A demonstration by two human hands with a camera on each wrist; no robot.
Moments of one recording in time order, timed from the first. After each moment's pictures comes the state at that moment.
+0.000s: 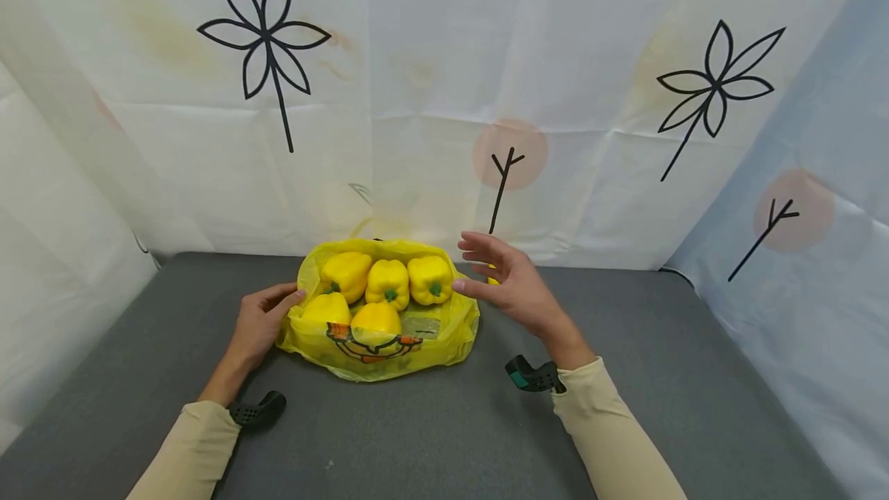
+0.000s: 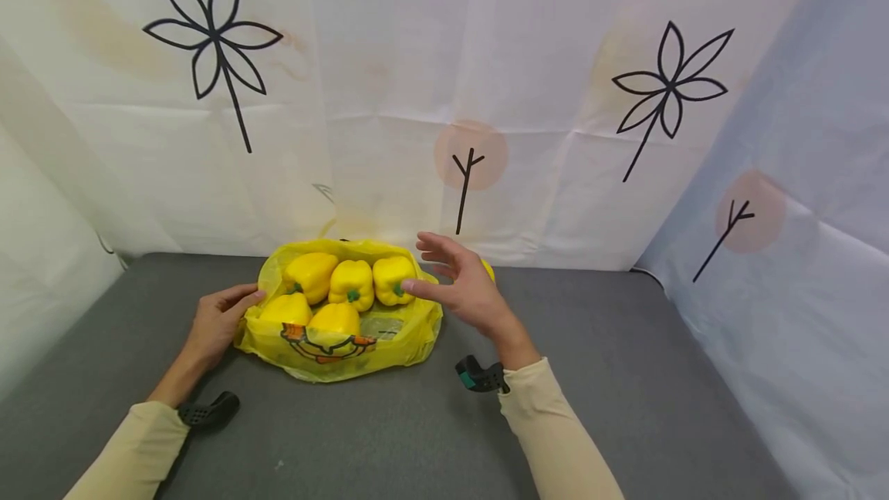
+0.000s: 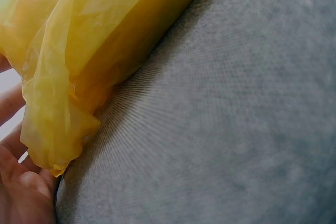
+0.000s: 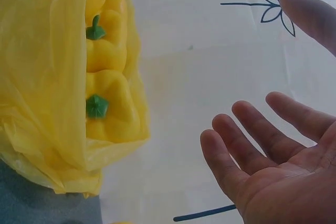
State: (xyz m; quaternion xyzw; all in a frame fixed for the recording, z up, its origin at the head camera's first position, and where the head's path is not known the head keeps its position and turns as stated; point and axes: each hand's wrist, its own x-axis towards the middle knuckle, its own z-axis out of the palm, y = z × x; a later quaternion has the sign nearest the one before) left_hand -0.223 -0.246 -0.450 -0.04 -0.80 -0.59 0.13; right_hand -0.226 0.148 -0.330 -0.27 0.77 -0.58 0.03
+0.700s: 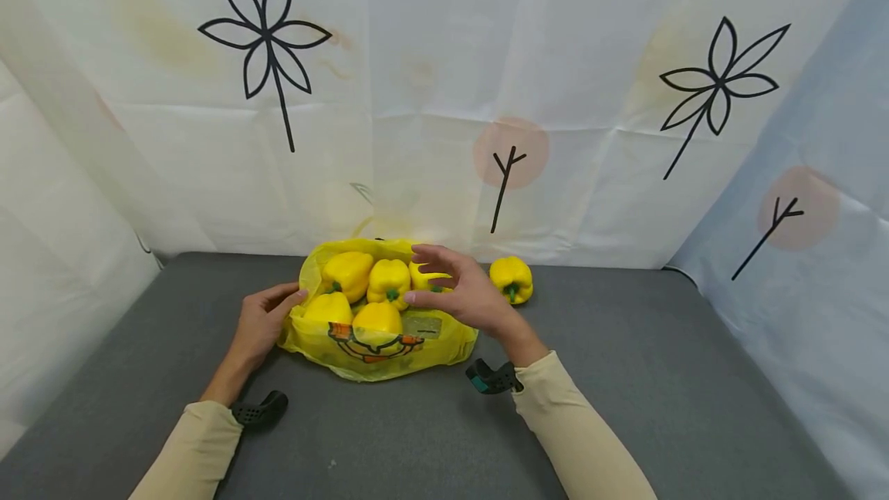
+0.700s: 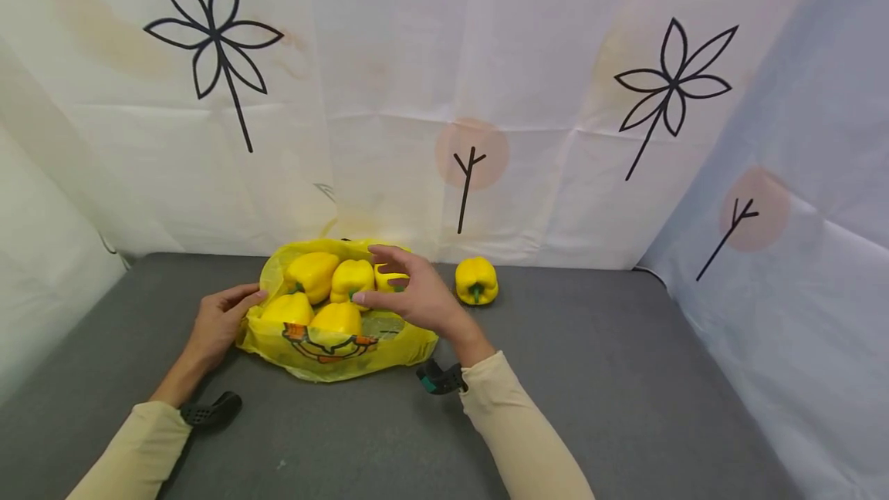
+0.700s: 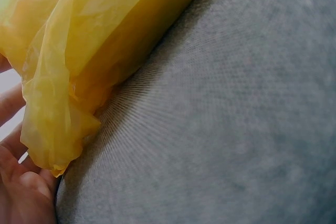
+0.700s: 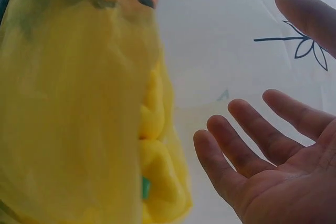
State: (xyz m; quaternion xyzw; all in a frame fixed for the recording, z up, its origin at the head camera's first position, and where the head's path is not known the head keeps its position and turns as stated) left_hand -0.224 -0.246 -0.450 -0.03 -0.80 -0.58 0.13; right_hand -0.234 0.096 -0.347 -0.31 0.76 -0.57 0.09
